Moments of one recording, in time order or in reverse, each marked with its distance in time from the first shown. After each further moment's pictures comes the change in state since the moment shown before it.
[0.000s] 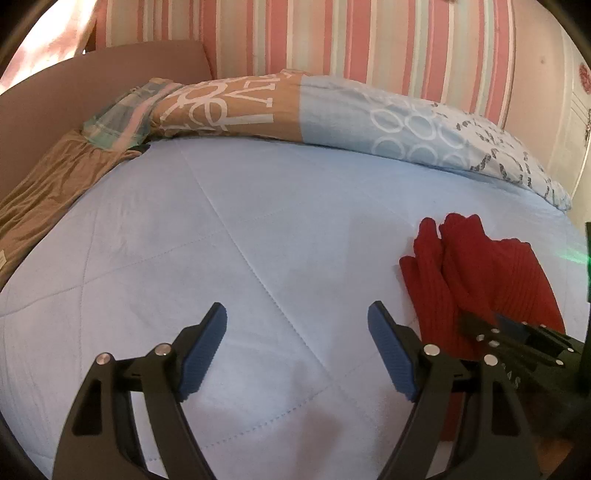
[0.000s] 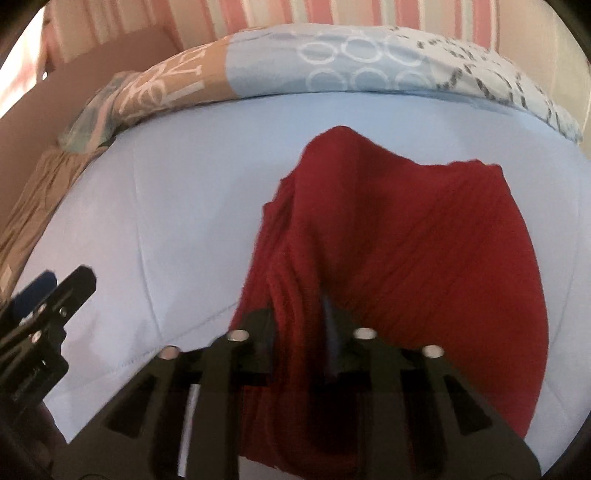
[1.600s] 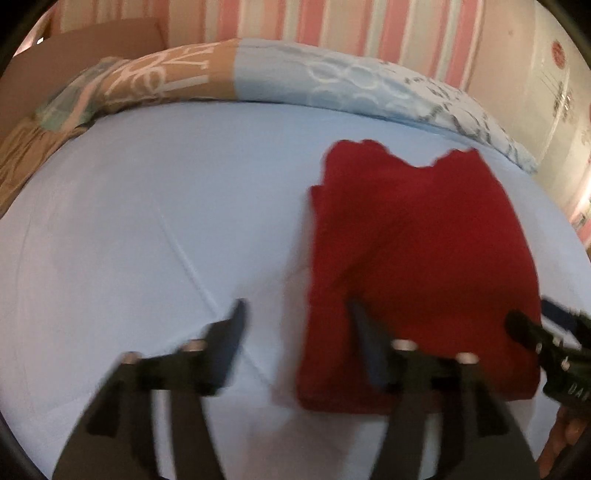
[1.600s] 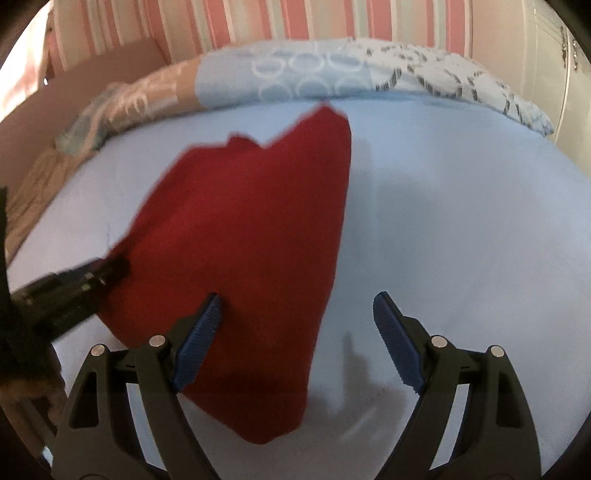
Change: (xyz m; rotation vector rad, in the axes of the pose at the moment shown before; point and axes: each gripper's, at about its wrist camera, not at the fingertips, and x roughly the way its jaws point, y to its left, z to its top) left arm 0.028 -0.066 -0.046 0.042 0.101 -0.155; right arm -0.058 -0.109 -0.066 0.011 -0.013 -0.094
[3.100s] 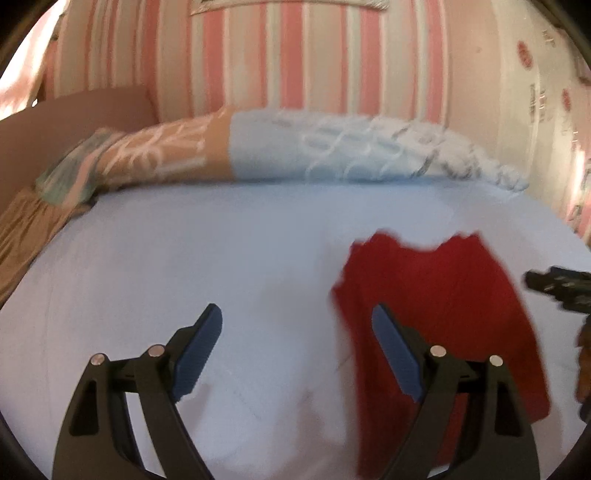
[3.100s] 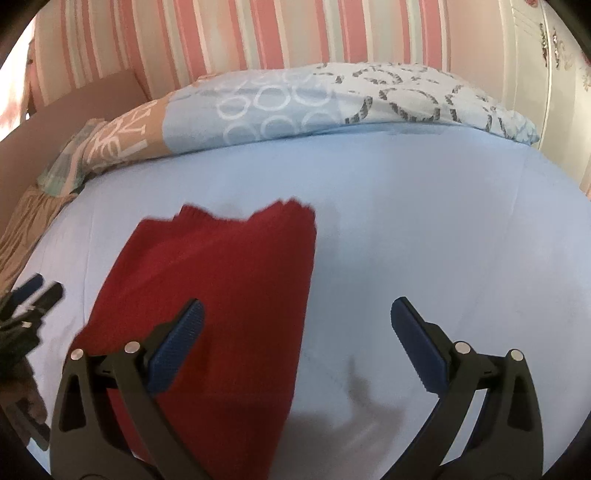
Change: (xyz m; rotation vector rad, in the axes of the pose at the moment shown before) left arm -0.025 0.013 0.059 0.156 -0.246 -0.011; right arm 0.006 -0.052 0.089 0.056 -0.124 -0.038
